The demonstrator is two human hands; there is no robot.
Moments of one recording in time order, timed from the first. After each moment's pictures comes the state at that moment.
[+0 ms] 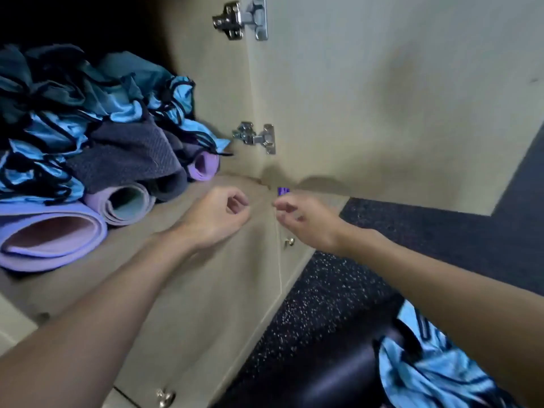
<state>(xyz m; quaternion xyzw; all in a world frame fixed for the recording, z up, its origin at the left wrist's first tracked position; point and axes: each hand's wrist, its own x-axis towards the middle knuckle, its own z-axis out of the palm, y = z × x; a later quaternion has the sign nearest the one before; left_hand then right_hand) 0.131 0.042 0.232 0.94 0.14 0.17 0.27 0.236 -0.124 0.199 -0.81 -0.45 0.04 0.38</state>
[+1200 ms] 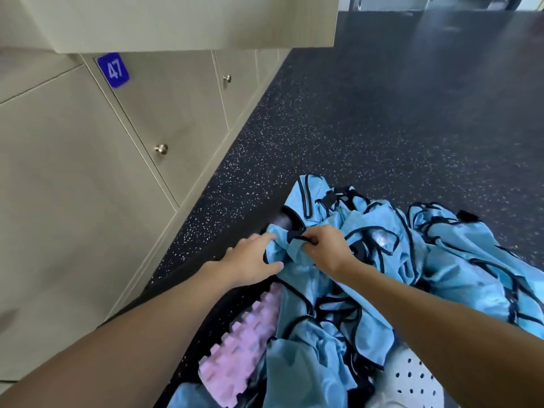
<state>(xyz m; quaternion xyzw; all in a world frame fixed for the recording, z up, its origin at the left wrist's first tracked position) 0.178 -0.193 -0.068 0.96 0.00 -0.19 0.22 0.216 -0.380 -0.067 -0.92 -0.10 0.12 0.36</state>
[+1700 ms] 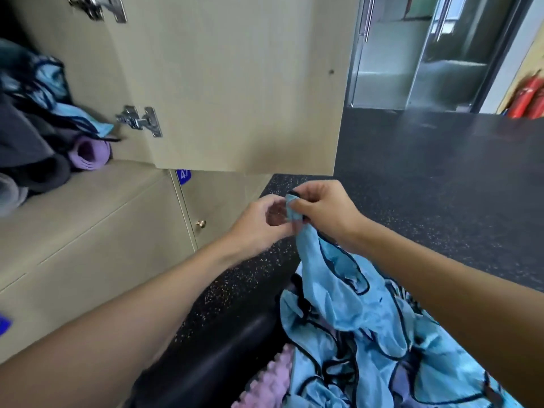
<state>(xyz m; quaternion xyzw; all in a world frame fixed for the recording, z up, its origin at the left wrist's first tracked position) 0.160 -0.181 0.183 0.82 -0.08 0.05 0.57 0.190 -0.335 0.214 -0.79 -0.21 0.02 0.57</state>
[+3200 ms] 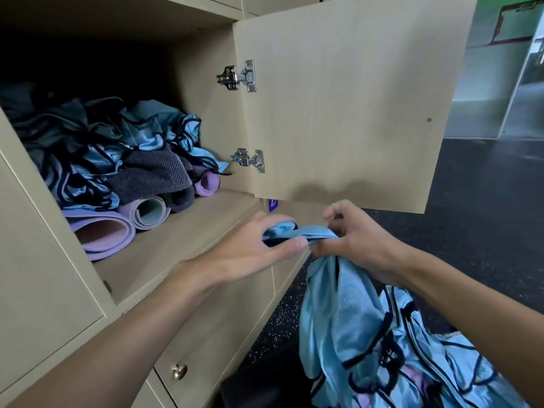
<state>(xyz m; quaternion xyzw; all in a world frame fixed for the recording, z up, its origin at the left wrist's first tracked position) 0.045 -0.059 0.261 0.93 -0.05 0.10 0.34 0.121 -0.255 0.259 -0.72 -0.28 0.18 0.60</state>
